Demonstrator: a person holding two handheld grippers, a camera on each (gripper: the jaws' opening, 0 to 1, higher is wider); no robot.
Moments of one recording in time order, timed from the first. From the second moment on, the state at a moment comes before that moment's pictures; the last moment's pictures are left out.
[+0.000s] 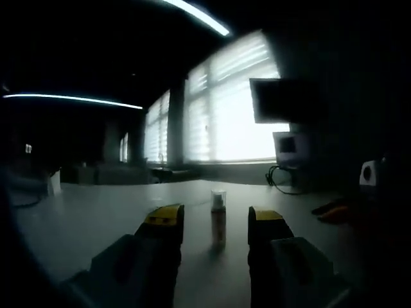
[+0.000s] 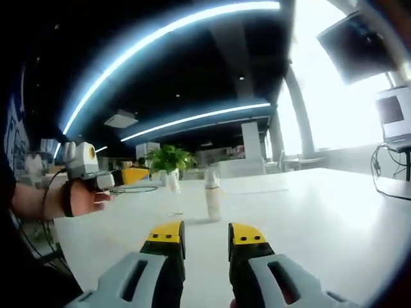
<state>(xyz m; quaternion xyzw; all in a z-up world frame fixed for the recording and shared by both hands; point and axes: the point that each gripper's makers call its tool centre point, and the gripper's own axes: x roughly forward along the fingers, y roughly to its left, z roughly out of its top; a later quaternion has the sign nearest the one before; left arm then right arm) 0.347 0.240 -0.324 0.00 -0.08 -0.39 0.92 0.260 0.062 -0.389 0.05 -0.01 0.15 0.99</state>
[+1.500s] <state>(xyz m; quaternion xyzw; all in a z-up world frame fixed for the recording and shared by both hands) 0.287 0.308 -0.378 0.01 -0.06 -0.35 0.93 0.296 0.090 -0.390 -0.01 -0.03 0.24 0.97</state>
